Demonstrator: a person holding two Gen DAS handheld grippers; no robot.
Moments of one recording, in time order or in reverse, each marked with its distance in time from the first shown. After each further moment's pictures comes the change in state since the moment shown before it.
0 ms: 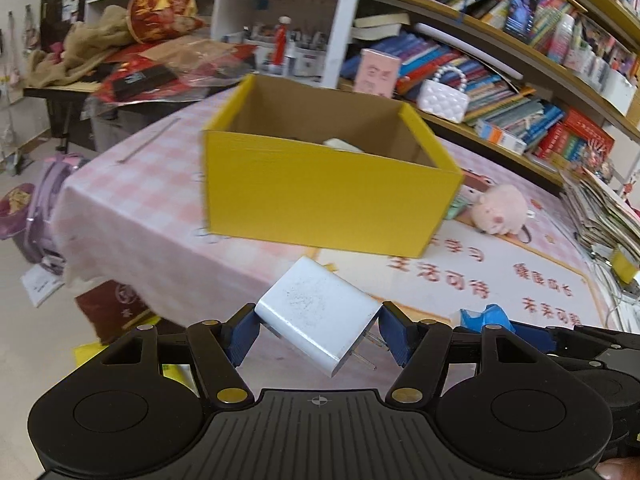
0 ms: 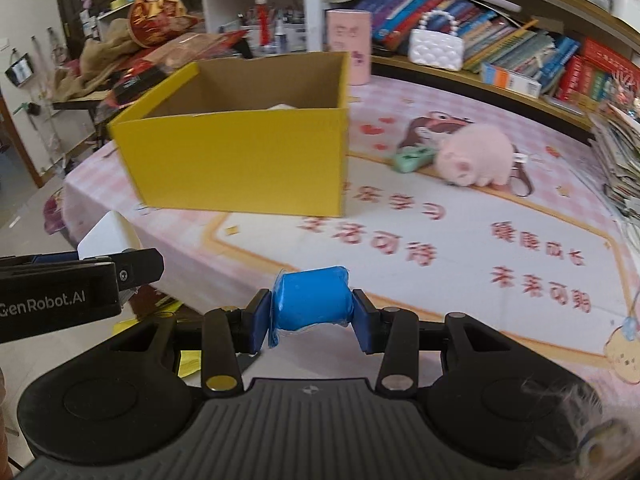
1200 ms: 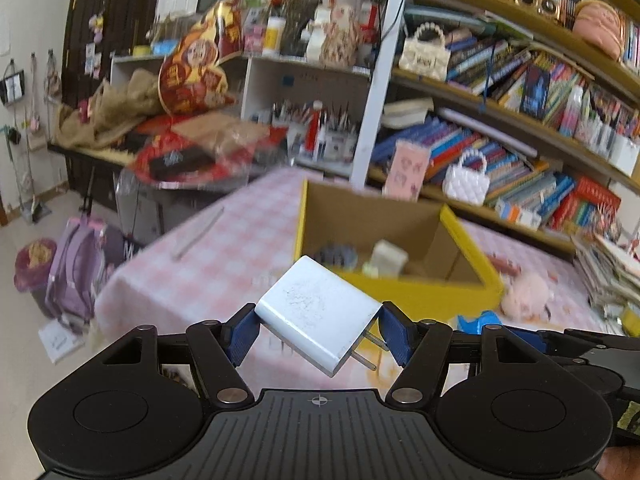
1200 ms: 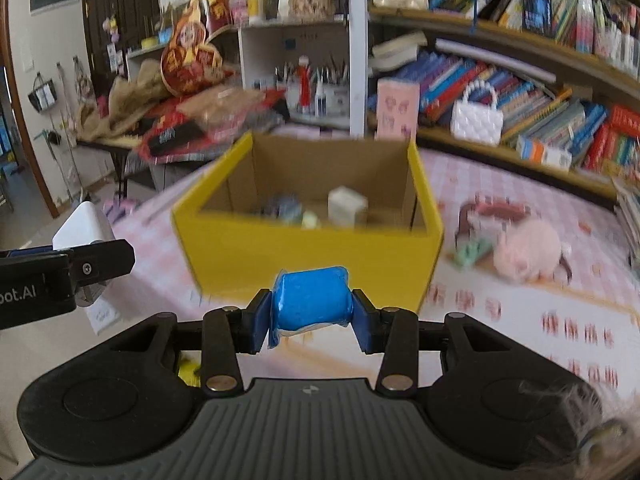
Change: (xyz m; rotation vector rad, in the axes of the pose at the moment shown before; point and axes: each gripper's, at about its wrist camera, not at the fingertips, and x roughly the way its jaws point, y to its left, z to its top) left arm -0.033 0.054 0.063 0.010 -0.221 0.021; right arm 0.003 0.062 0.070 -0.037 -0.179 0.030
